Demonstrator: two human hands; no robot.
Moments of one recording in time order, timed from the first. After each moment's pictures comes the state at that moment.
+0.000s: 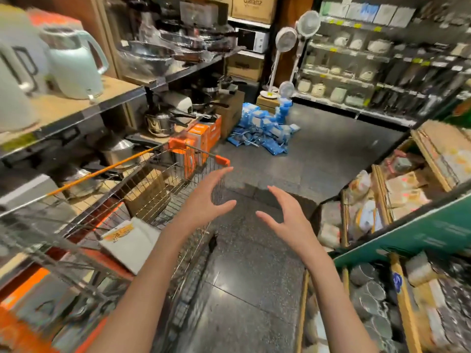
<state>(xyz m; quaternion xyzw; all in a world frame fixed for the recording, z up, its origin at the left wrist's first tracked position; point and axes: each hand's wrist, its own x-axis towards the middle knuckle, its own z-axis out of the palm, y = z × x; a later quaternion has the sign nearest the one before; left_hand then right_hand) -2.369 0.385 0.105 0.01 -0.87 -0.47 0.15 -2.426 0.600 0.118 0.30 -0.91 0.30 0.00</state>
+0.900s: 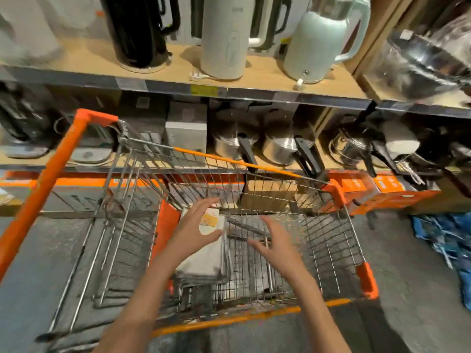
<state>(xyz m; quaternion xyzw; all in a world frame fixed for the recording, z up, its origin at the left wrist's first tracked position) -2.395 0.181 -0.039 0.54 -0.67 -0.44 0.27 -2.625 0.214 -0.039 0.66 -0.68 0.14 -0.30</state>
